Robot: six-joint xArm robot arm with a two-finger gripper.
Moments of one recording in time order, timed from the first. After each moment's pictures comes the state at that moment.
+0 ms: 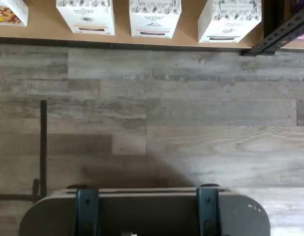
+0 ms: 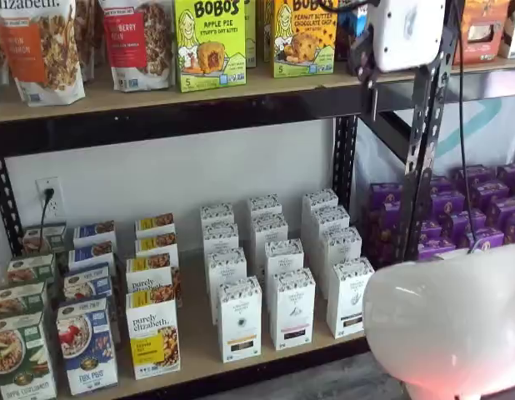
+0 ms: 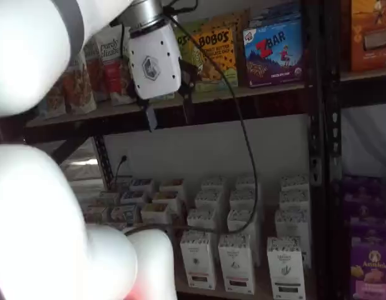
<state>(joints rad) -0.01 -0.89 -0.91 -0.05 1.77 -0.01</state>
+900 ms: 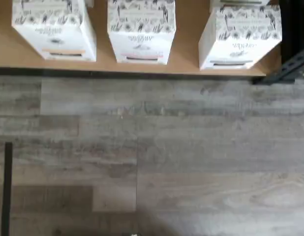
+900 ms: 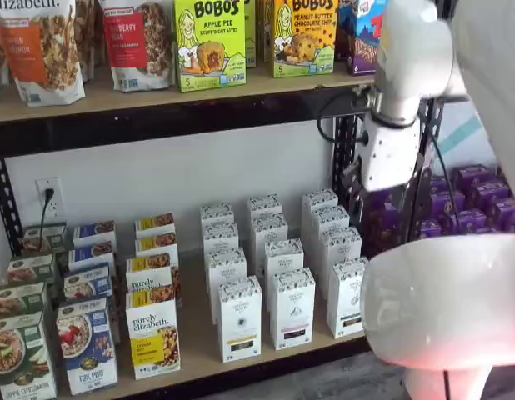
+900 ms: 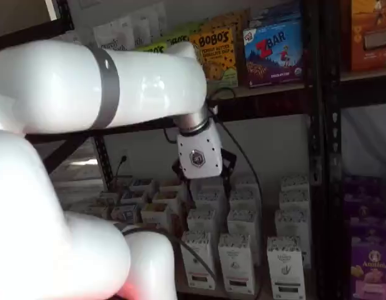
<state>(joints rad) -0.20 -0.83 -0.38 -0.02 1.08 -0.17</state>
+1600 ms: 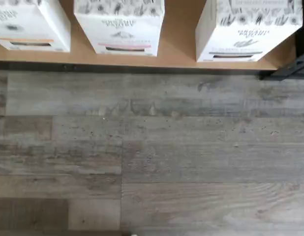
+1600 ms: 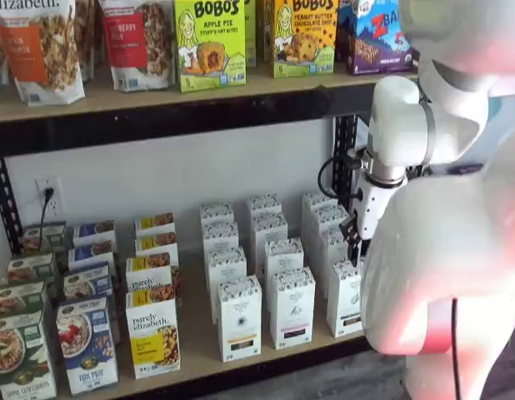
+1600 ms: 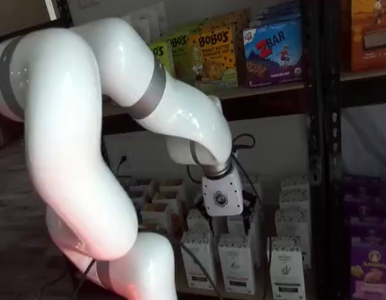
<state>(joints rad) -0.27 -0.39 -0.33 -0.04 0.63 -0.22</state>
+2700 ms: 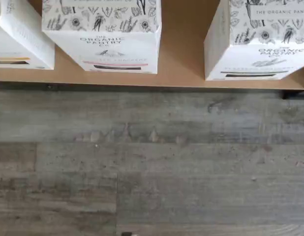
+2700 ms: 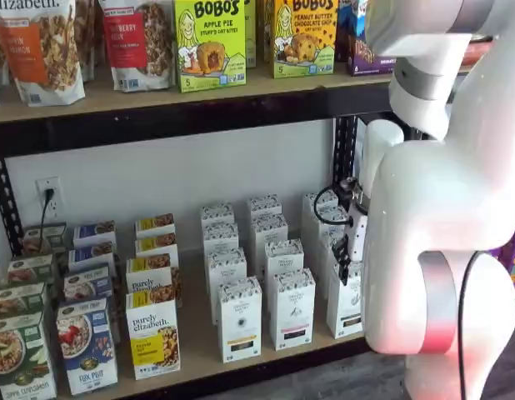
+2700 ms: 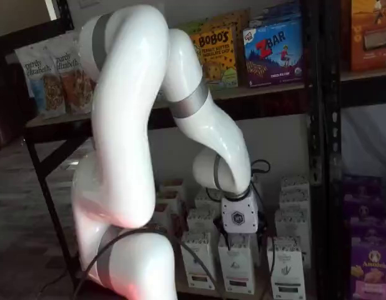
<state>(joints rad) -0.28 0.14 -0.53 0.02 0.32 -0.30</state>
